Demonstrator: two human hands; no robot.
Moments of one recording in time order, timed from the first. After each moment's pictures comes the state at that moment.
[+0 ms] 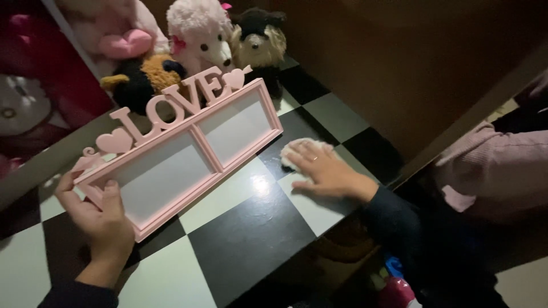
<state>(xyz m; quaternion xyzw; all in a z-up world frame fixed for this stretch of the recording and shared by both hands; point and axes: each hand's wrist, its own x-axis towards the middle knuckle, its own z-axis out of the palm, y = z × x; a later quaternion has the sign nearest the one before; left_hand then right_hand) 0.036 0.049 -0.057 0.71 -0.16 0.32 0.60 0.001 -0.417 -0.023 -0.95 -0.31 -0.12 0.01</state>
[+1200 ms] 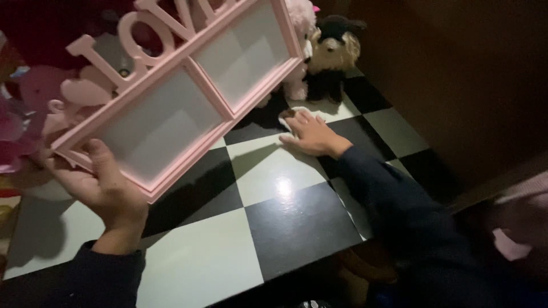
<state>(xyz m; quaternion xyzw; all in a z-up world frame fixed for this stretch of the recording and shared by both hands) -0.027 0.092 0.042 0.66 -0.16 0.48 0.56 0.148 -0.297 -0.033 -0.97 -0.25 -0.02 0.06</state>
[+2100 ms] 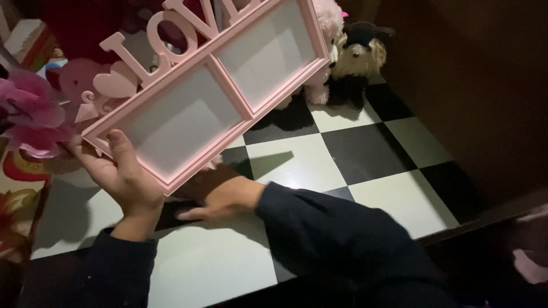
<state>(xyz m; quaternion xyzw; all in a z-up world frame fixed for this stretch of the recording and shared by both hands) -0.013 0.113 0.020 0.58 -0.15 0.46 0.66 0.020 -0.059 -0.003 -0.74 -0.61 -0.21 0.20</state>
